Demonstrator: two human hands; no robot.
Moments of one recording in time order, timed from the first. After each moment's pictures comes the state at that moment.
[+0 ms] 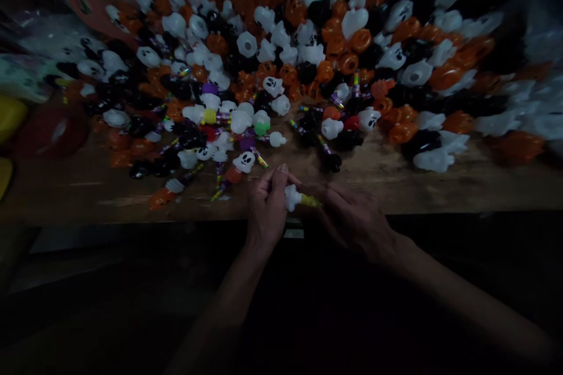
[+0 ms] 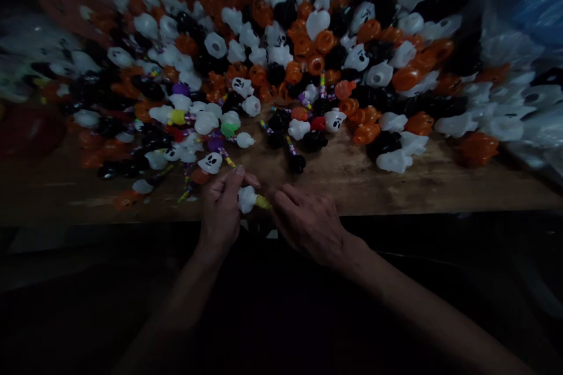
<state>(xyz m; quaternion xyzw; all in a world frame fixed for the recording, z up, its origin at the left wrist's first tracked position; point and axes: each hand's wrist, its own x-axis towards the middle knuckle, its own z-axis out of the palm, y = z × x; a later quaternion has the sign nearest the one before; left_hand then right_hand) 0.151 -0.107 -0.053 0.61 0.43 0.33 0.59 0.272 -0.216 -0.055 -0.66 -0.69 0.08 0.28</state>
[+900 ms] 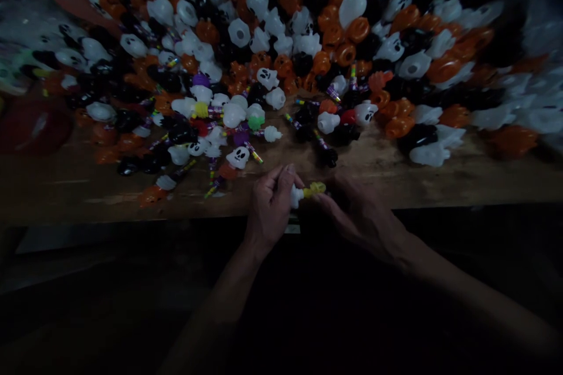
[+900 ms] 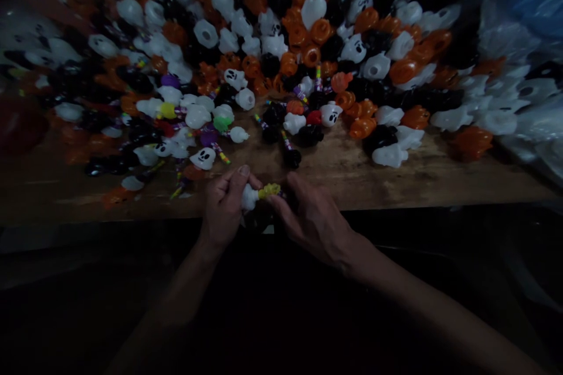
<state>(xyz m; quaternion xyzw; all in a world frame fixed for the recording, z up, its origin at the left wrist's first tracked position) 0.151 -0.111 -0.048 0.68 0.40 0.25 0.56 0.274 -0.219 -0.047 -0.72 -0.56 0.21 0.36</state>
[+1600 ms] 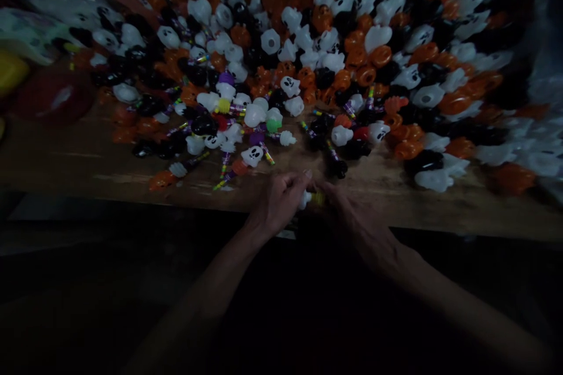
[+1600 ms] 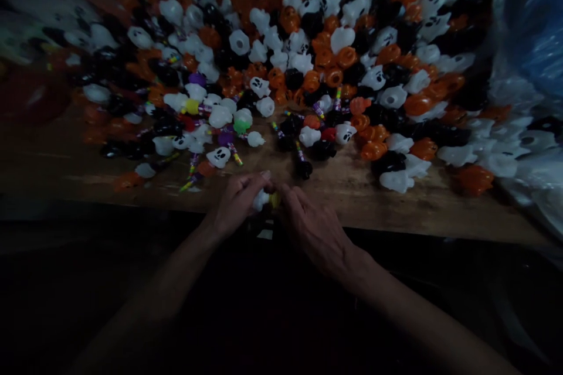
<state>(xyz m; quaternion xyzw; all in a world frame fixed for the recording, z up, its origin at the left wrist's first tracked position) 0.150 -0.099 -0.056 0.65 0.44 0.17 0.60 0.278 -0.217 -0.058 -0.68 -0.68 0.15 0.21</state>
